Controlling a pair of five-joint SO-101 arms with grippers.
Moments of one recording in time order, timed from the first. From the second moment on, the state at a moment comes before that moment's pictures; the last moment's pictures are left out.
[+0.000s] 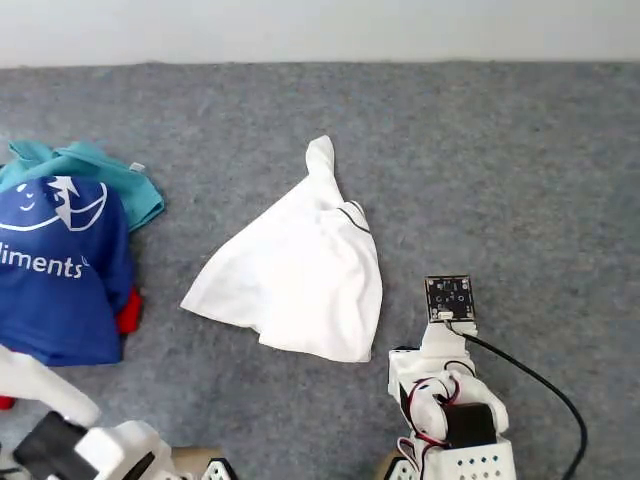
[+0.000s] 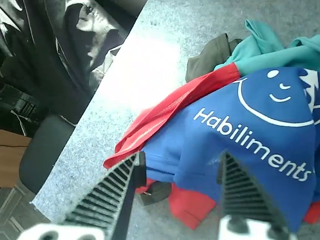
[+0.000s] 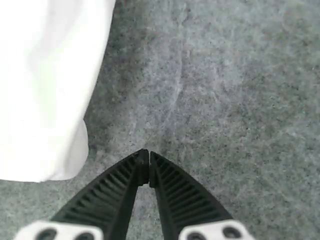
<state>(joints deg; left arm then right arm) -56.5 -10.1 -32.7 99.3 -23.7 -10.5 -103.1 95.6 74.2 -7.2</state>
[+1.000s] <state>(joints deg) -38.0 -40.0 10.7 99.4 -21.9 -22.9 -103.1 94.7 72.2 -7.1</state>
